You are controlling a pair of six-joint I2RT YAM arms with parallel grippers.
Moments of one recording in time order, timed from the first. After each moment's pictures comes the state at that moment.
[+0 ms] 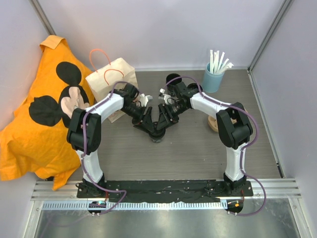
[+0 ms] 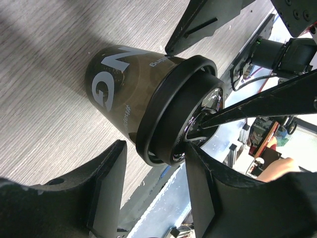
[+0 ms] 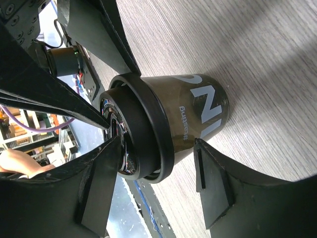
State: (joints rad) left arm -0.36 1.89 1.38 -0.88 0.82 -0.05; right arm 0.51 1.99 1.47 -0.65 -0.90 0.10
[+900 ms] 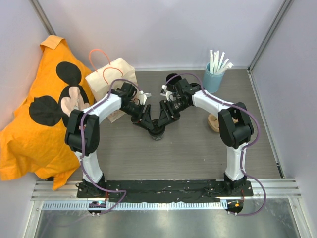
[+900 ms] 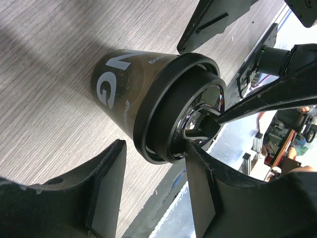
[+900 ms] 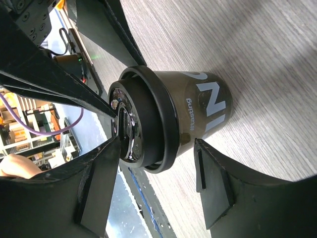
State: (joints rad) left arm -0.34 1.87 1.36 -0.81 0.81 -0.03; right arm 0.48 1.99 1.51 -0.68 -0.90 0.10
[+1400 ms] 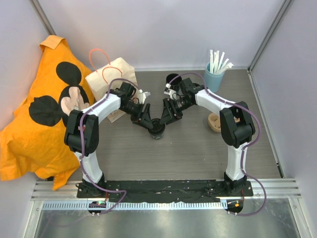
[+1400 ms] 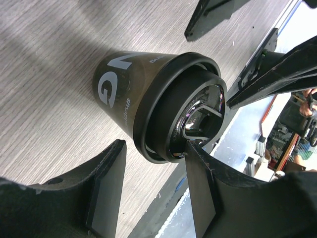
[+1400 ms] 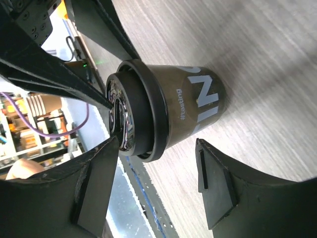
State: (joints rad) left arm -0.33 1.86 1.35 -0.79 0.81 -0.02; right arm 0.44 1.99 1.51 -0.68 -0.92 0.11
